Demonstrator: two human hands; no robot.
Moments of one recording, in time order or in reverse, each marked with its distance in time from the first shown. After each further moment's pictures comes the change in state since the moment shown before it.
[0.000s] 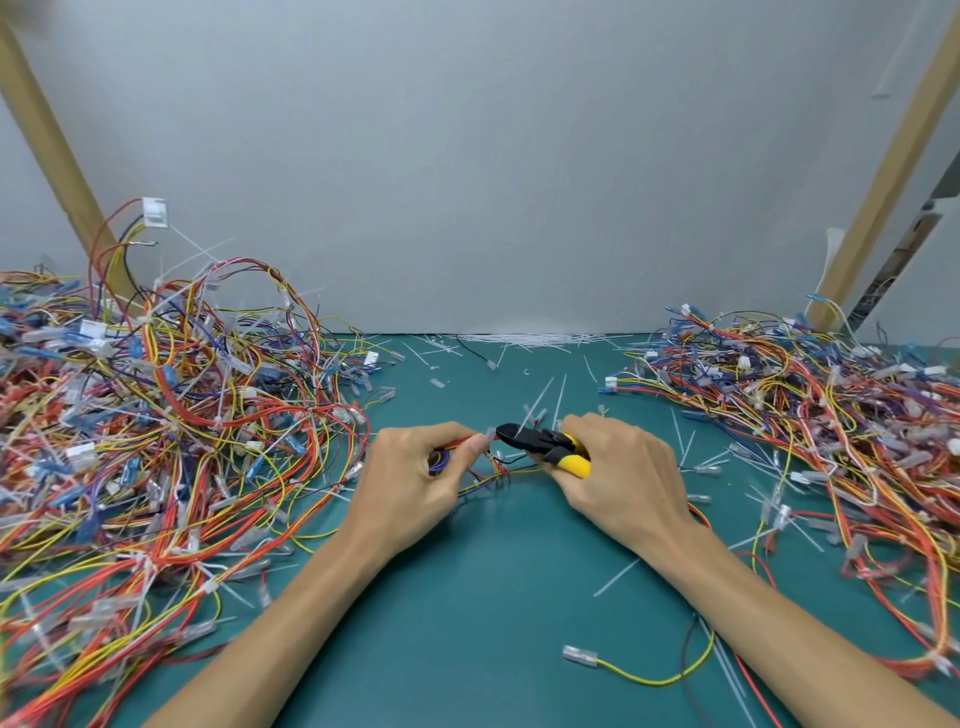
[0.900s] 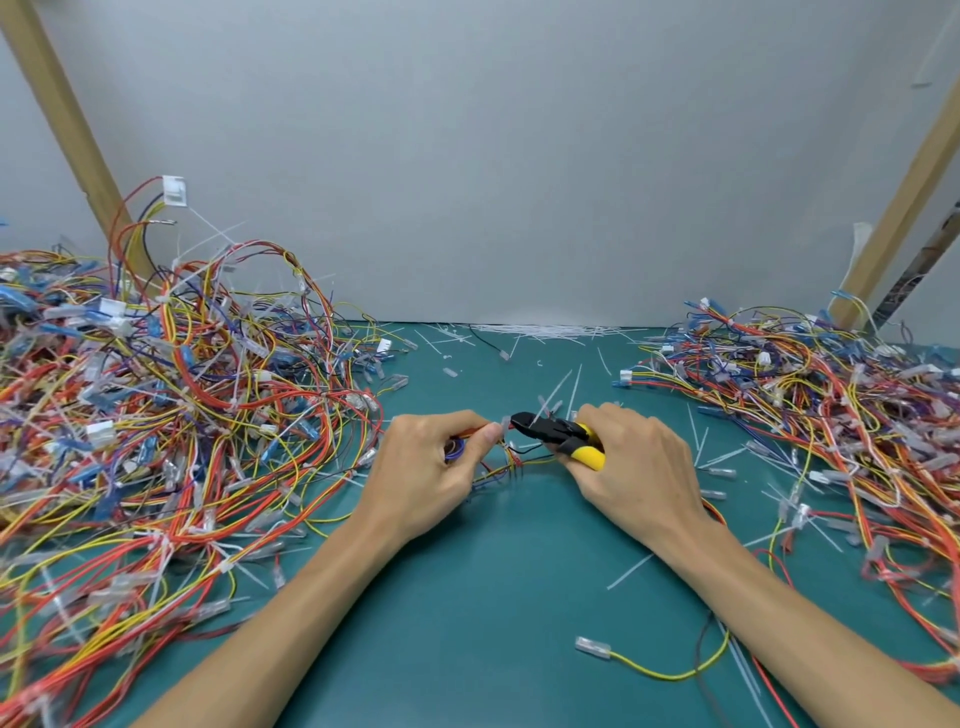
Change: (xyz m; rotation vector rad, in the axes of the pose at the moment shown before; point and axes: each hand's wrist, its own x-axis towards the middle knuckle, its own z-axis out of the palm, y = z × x) left_hand 0.000 -0.002 0.001 0.017 0.000 0.012; right_hand 0.001 -0.004 -0.001 -0.016 0.039 -0.003
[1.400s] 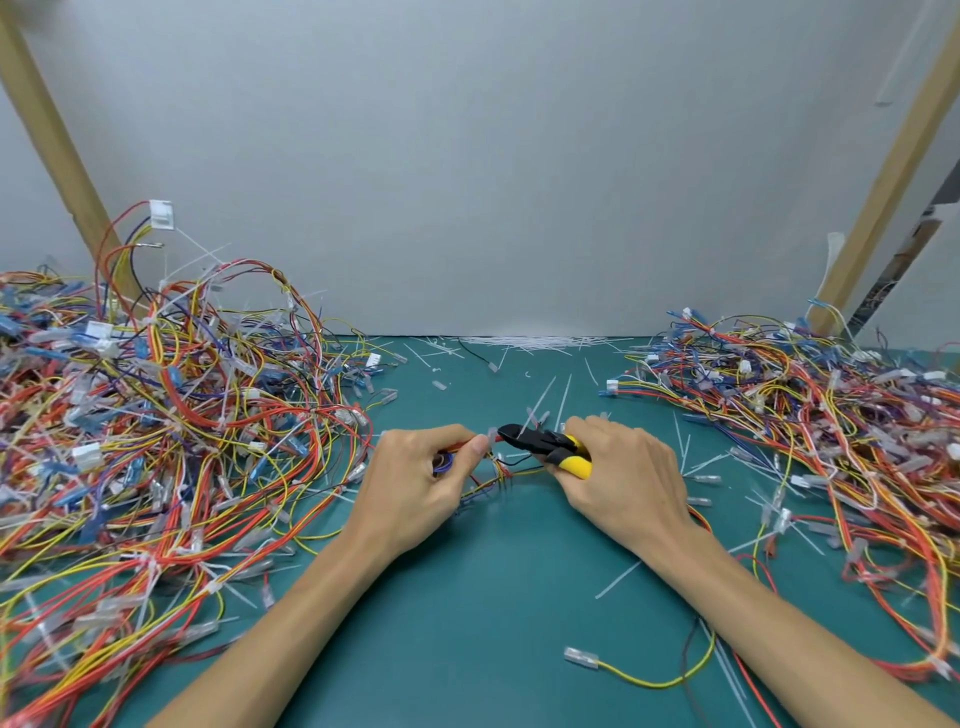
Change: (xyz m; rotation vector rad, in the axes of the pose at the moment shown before) left_hand 0.000 0.004 -0.001 0.006 -0.005 -0.010; right_hand 0.000 0.001 -0.001 -0.009 -0.010 0.016
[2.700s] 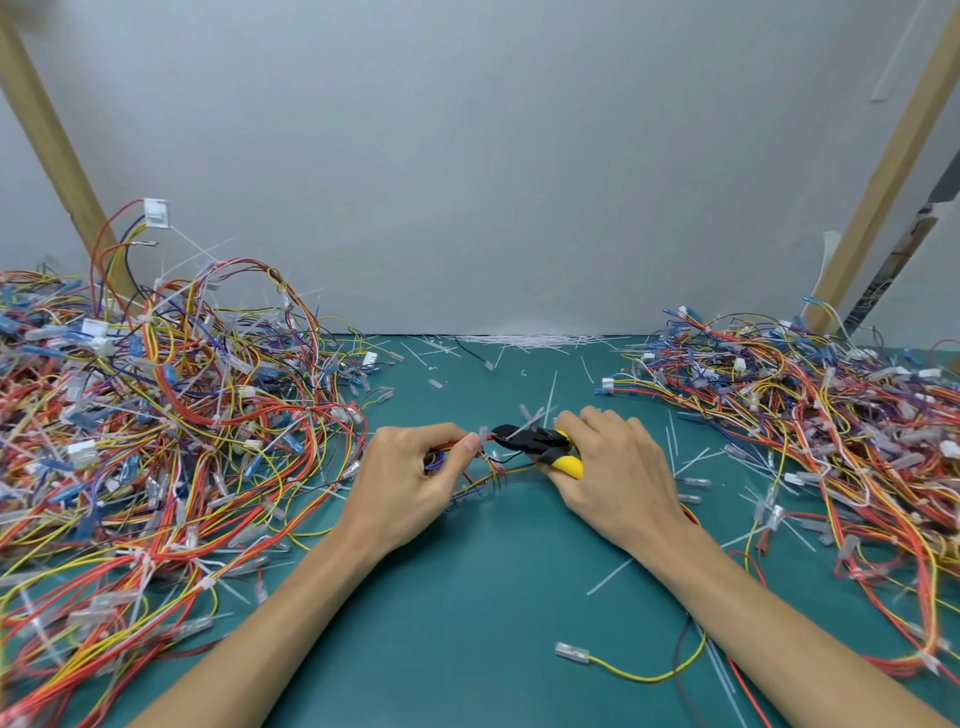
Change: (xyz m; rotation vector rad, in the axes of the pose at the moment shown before) left_hand 0.000 -0.001 -0.001 -0.008 0.007 0.005; right_hand 0.000 0.001 0.002 -0.019 -0.013 -0.048
